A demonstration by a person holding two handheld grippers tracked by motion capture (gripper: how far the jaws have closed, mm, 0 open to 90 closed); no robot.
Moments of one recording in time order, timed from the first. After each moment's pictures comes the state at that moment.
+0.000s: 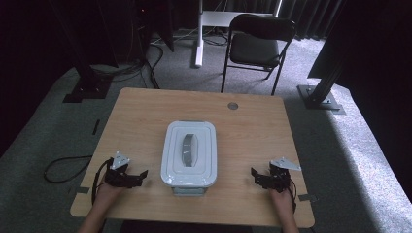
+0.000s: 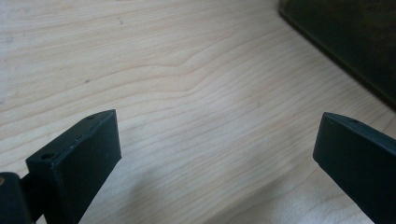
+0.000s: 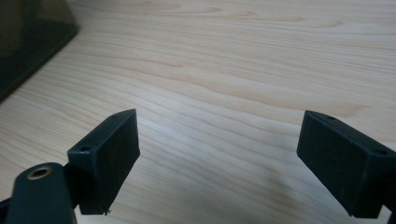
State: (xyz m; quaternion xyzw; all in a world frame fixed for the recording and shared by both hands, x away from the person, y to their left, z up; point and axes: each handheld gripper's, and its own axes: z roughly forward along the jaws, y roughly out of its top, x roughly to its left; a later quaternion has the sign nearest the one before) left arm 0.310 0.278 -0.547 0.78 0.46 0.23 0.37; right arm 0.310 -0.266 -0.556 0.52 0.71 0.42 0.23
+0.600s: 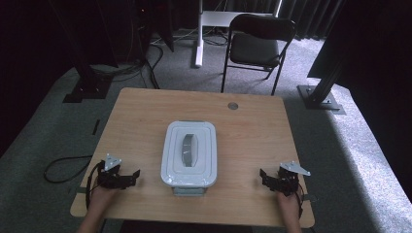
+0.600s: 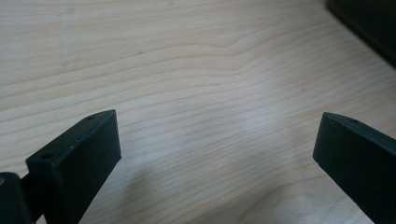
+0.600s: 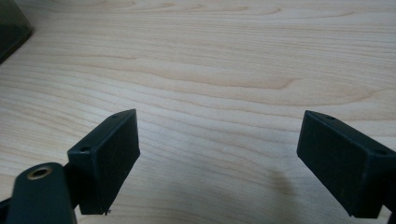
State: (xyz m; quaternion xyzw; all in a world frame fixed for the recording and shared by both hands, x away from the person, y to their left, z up) left arm 0.304 0.296 -0.550 0.74 0.51 0.25 0.35; right arm 0.299 -0.286 -0.559 0.57 0.68 0.40 0.25
